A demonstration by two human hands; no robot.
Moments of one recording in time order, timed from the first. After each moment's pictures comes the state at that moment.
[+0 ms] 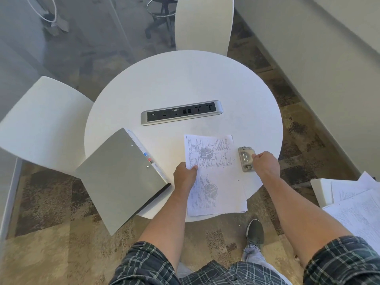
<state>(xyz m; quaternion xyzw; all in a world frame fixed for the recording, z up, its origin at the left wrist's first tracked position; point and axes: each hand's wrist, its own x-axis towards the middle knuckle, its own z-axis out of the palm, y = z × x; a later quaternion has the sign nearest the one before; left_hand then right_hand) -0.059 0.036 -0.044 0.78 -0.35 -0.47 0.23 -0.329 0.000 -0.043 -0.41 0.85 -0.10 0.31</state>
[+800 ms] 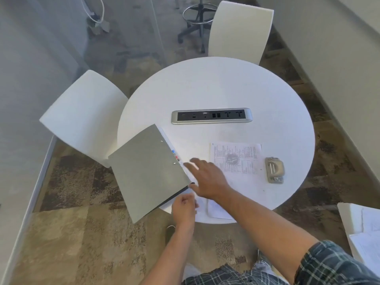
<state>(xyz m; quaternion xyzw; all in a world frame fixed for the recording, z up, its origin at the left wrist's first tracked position) -0.009 0.154 -0.046 0.80 -0.11 -0.44 0.40 -0.099 0.049 -0.004 -0.90 0.40 -0.05 0.14</state>
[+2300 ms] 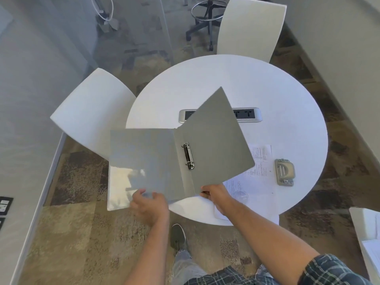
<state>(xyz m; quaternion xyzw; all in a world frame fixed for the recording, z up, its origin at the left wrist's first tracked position) 0.077 0.152 -0.011 0.92 -0.06 -0.15 0.36 -0.091 0.075 -0.050 -0.25 0.58 -0.21 0.74</state>
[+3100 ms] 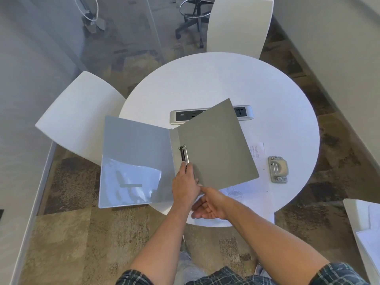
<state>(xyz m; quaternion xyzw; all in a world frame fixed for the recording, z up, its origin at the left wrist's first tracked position) 0.017 0.073 -0.033 0.78 -0.59 -0.21 0.06 -0.110 0.074 -0.017 -0.27 0.54 0.05 0.80</state>
